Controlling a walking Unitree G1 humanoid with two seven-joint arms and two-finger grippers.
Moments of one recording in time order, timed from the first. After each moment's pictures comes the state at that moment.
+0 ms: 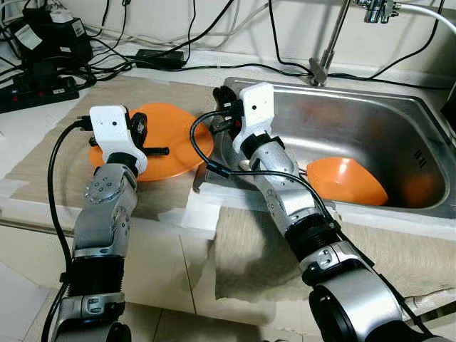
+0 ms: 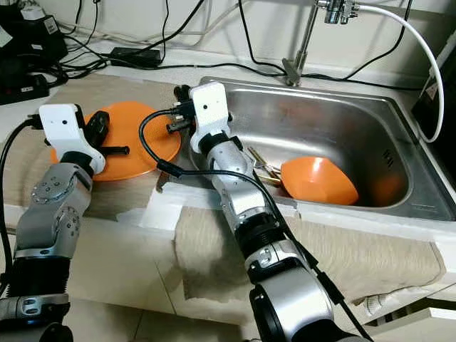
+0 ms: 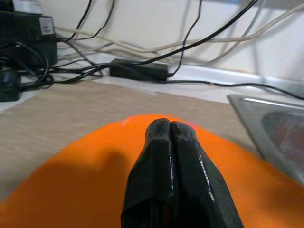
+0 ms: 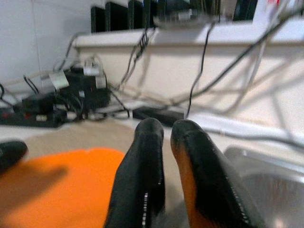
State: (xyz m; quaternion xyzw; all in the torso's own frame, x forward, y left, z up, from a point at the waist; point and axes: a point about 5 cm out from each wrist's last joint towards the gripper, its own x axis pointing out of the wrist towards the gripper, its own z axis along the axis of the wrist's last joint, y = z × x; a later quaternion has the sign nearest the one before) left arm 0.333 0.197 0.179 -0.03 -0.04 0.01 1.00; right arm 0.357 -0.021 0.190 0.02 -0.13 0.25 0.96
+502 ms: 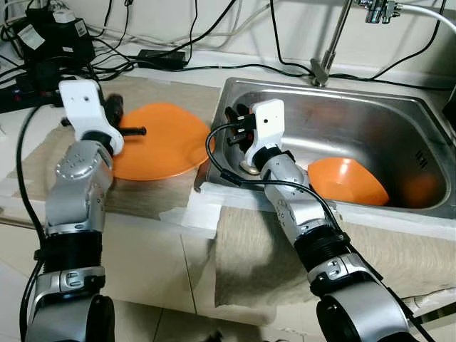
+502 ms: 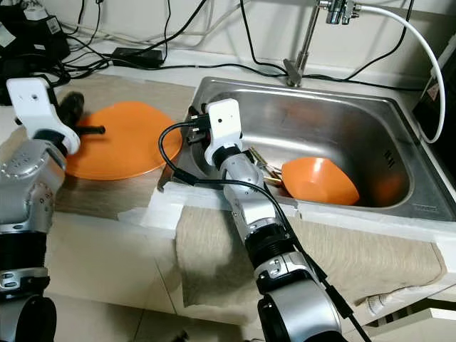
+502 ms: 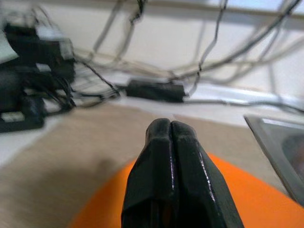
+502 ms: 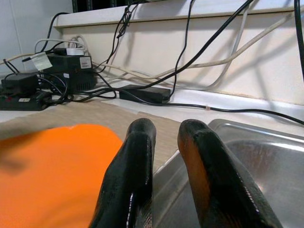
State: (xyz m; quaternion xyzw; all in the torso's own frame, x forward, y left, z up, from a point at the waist) left arm 0.348 0.220 0.212 -0.02 -0.04 0.01 1.00; right arm 0.356 -0.040 0.177 0.02 -0.11 0.23 0.97
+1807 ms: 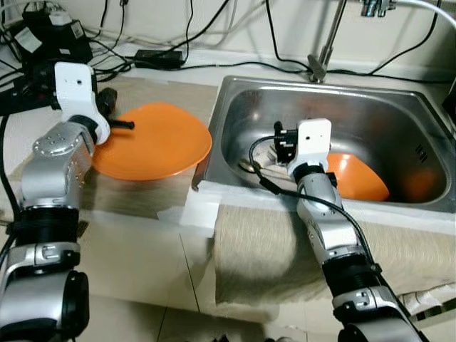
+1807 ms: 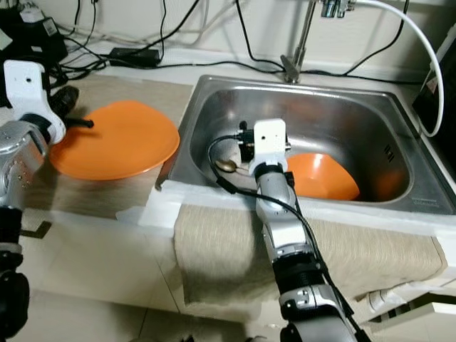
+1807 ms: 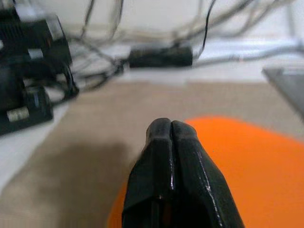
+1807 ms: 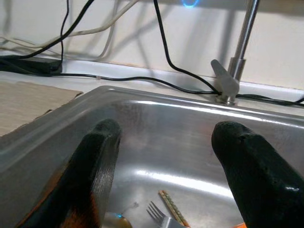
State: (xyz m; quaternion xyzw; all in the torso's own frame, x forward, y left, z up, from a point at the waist) left arm 0.364 0.255 0.211 0.05 0.05 -0.01 1.00; right arm 0.343 -0.106 0.153 -0.04 -0.08 0.03 1.00
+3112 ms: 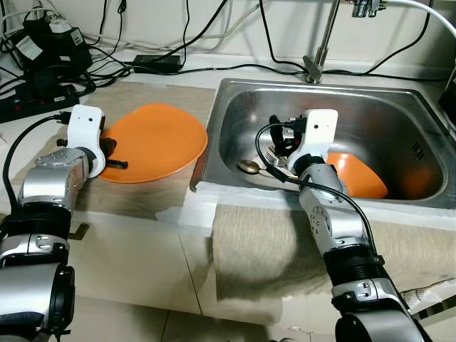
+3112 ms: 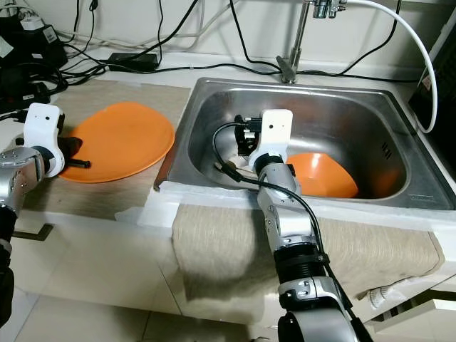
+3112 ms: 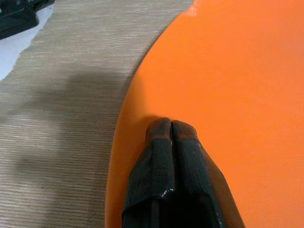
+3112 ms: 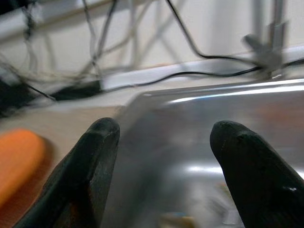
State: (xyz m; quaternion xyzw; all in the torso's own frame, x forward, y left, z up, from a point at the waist) left arm 0.359 0.280 0.164 0.07 0.22 0.00 0.97; right arm 0.352 -0.100 0.170 0.13 -0.04 0.11 0.98
